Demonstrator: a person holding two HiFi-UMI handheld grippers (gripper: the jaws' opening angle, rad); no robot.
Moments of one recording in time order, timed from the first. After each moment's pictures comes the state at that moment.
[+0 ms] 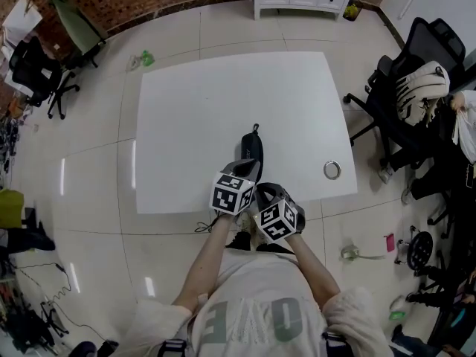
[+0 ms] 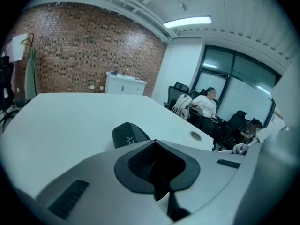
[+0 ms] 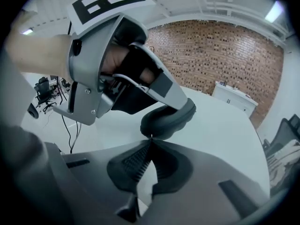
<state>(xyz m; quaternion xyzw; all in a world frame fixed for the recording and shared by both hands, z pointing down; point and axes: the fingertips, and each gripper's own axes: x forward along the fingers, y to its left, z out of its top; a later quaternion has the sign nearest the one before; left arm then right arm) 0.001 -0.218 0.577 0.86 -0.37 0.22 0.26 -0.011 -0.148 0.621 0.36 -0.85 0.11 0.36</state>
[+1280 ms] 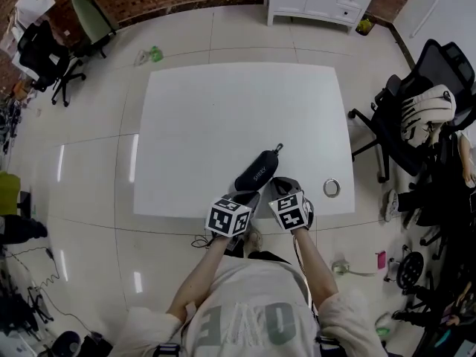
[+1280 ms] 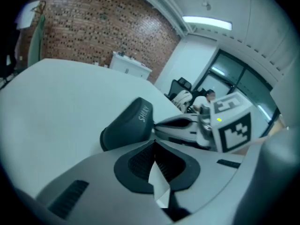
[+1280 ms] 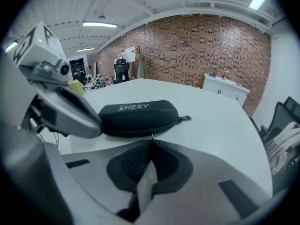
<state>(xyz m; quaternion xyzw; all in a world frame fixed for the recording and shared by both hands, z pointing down) -0.002 -0.165 0.608 0.83 -0.35 0.23 0.38 0.040 -0.214 0.634 0.40 -0.83 0.16 0.34</state>
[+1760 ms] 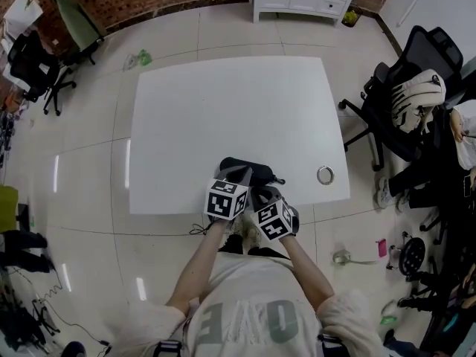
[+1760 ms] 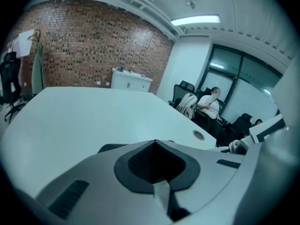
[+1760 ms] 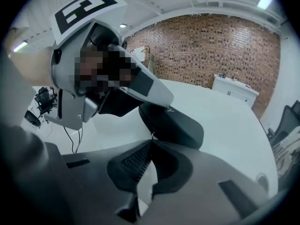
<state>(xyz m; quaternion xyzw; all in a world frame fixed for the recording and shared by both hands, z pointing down) -0.009 -0.209 0.581 0.84 -0.40 0.23 0.28 -0.006 -0.151 0.625 0.36 -0.85 0.15 0.35</state>
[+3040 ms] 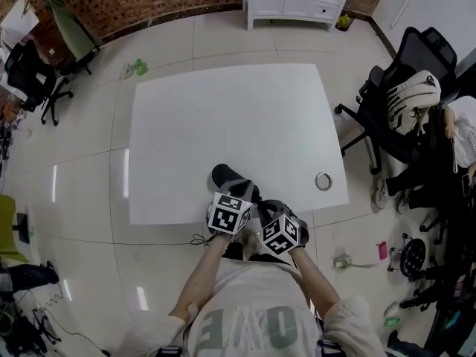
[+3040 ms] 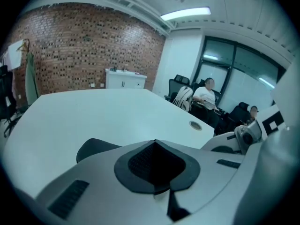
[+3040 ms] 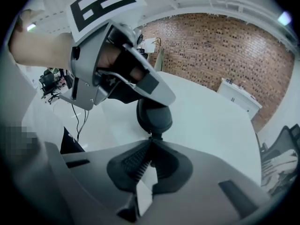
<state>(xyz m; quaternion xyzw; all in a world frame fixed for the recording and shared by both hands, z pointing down) 0.005 -0.195 0.594 0.85 -0.37 0.27 0.25 0.020 -0.128 0.633 0.32 -0.85 0.11 0.41</state>
